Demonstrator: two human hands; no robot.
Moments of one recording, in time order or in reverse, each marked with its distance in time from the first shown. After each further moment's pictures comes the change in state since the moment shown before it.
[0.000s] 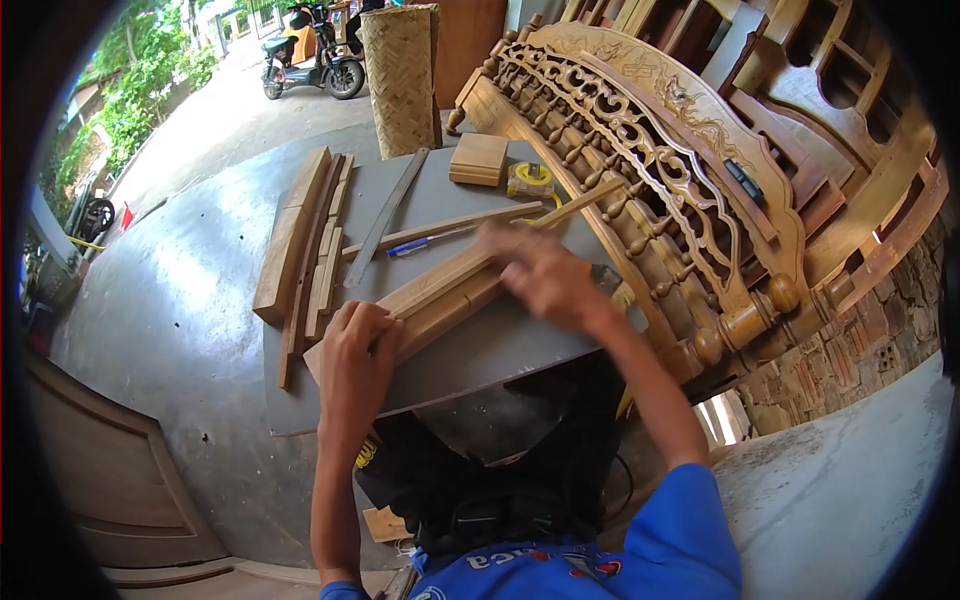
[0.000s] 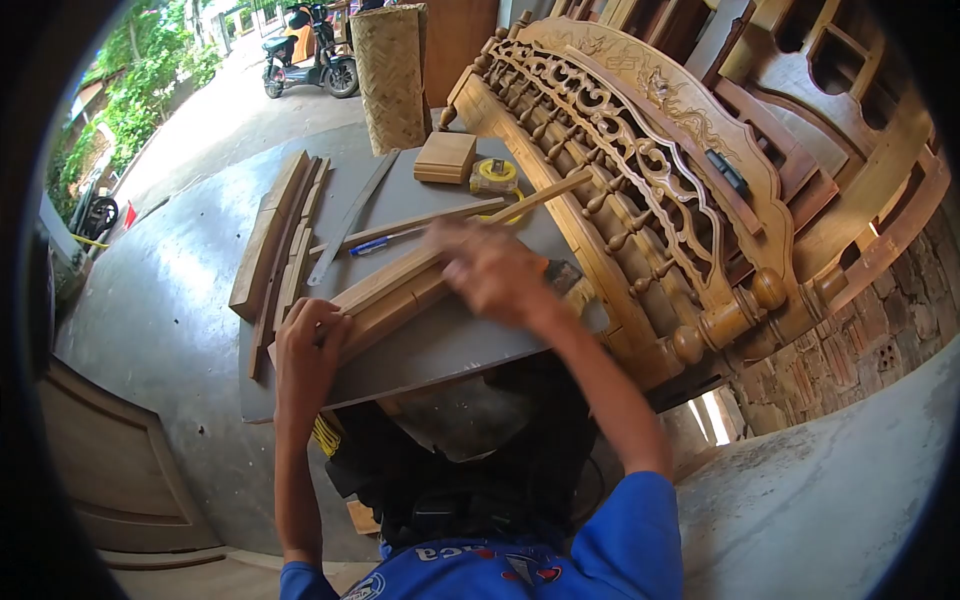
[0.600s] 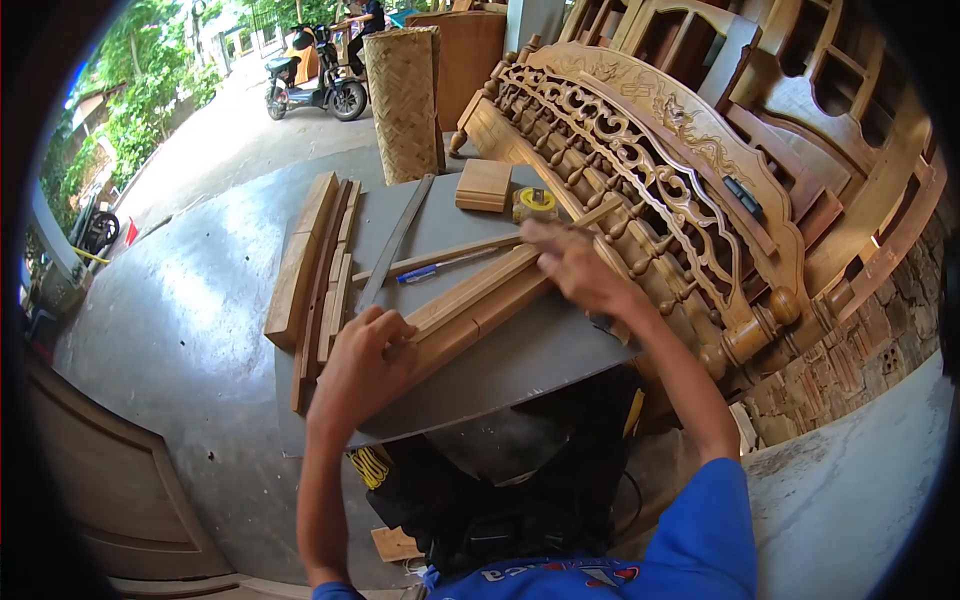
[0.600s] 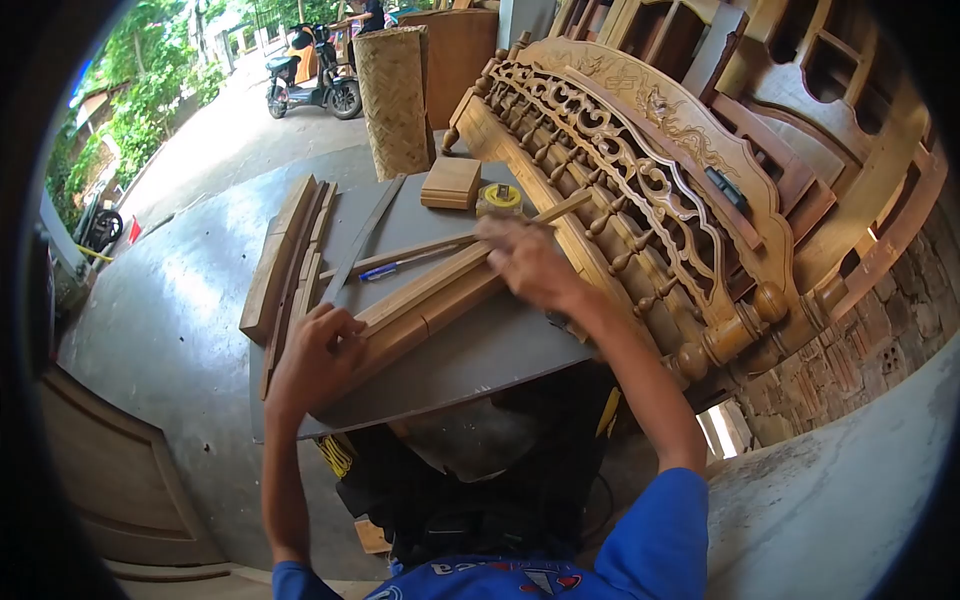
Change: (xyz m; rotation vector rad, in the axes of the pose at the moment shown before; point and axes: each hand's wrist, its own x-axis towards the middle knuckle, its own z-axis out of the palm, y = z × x) left_hand 0.026 -0.002 -0.011 0.070 -0.235 0.066; right_hand 0.012 0.053 -0.019 -0.111 -0.055 0.091
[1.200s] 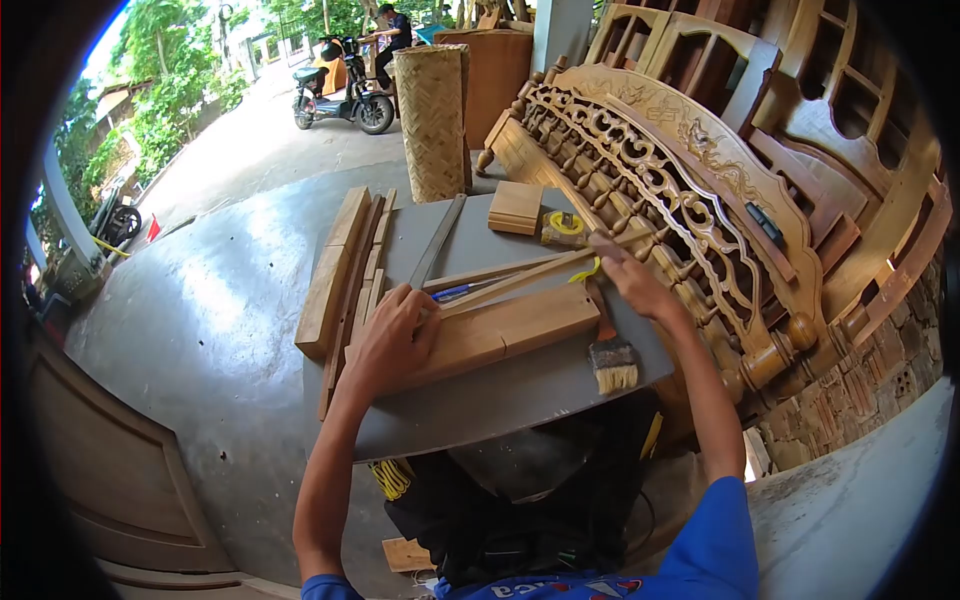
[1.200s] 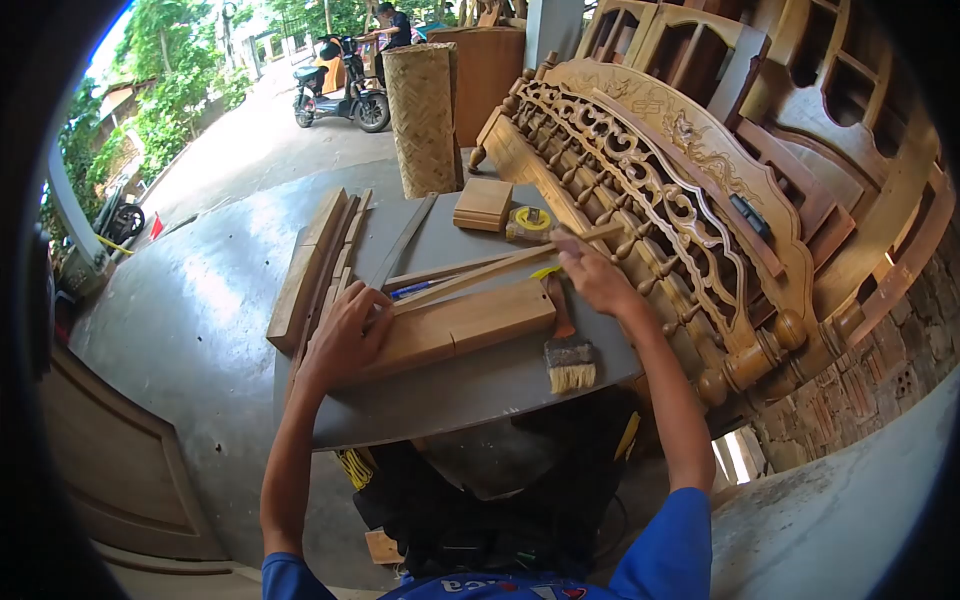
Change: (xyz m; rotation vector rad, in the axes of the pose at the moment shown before) left_hand 0.038 -0.042 0.003 0.137 0.062 0.219; right_hand -0.005 0.041 -0.011 0.354 0.015 0.255
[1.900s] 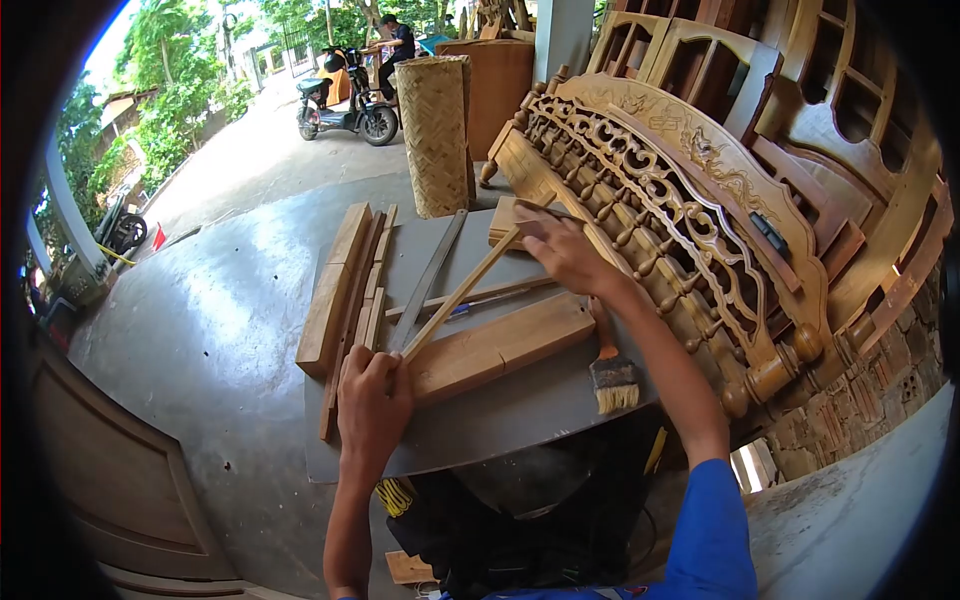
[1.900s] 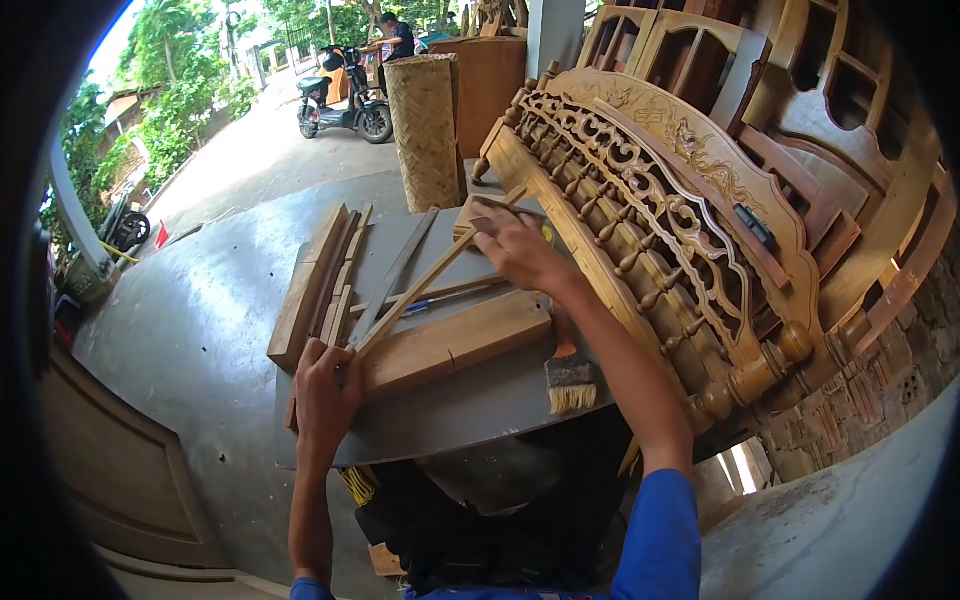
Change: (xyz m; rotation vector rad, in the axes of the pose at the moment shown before) left_hand -0.042 0.029 -0.002 0.123 0.335 -0.275; right_hand 0.076 -0.062 0.032 -0.243 -0.059 -0.201
